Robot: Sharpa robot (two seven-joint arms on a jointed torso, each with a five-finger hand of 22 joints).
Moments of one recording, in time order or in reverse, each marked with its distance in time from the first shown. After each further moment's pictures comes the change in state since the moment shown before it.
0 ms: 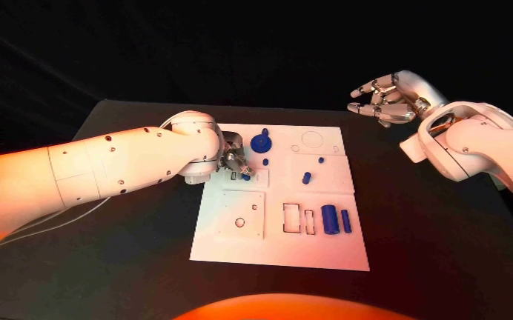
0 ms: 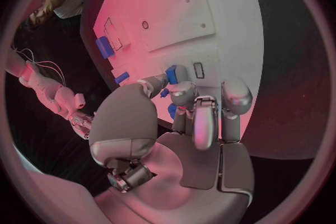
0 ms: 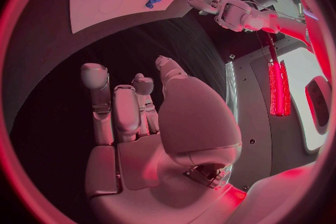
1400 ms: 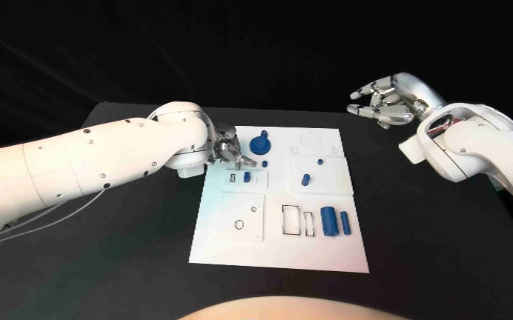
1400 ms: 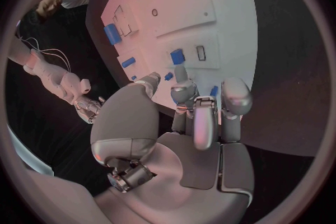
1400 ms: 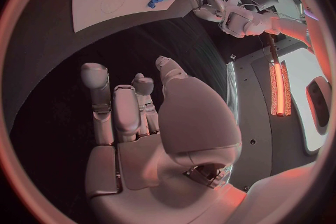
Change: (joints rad) left arm 0.030 -0.053 0.049 0.039 0.051 -0.023 -0.001; left_hand -0.045 0.014 -0.344 0.074 0.002 -0.007 0.012 0.000 -0.045 -0.029 0.010 -0.025 -0.051 0.001 -0.006 0.000 0.000 0.000 0.002 0.005 -0.006 -0.017; right arm -0.002 0.001 0.000 -0.012 0.000 0.000 0.001; right_hand 0.000 0.000 -0.001 0.005 0.000 -0.002 -0.002 0.000 0.000 0.003 0.003 0.004 0.000 0.000 0.000 0.000 0.000 0.000 0.000 0.000 -0.004 -0.002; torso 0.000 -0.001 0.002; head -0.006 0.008
